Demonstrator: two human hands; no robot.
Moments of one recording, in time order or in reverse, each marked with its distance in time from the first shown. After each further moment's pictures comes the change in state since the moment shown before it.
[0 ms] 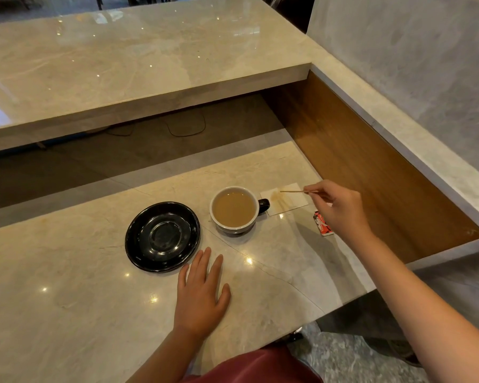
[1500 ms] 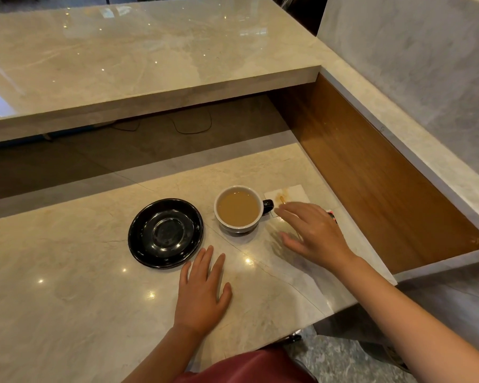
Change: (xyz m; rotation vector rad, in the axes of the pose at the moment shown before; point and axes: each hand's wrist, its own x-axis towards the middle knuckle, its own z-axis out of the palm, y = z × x) left_hand 0.001 0.000 -0.002 0.007 0.004 0.007; right_hand -0.027 -0.014 0.033 -0.330 -0.250 -0.373
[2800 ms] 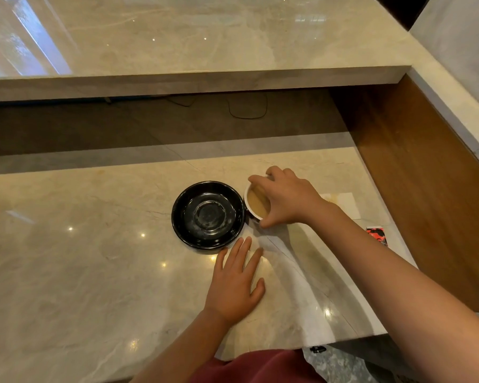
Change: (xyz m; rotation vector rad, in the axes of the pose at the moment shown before) left_hand 0.000 -0.003 0.003 -0.015 0.012 -0.004; right_hand 0.141 -0.068 0.044 -0.094 -0.658 0.017
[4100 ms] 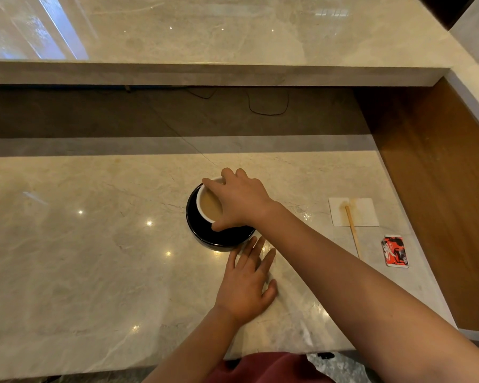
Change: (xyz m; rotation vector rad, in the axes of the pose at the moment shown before) left_hand -0.001 0.001 -0.006 -0.046 0.020 0.022; right_hand 0.043 -0.101 0.002 -0.014 -0.047 -0.165
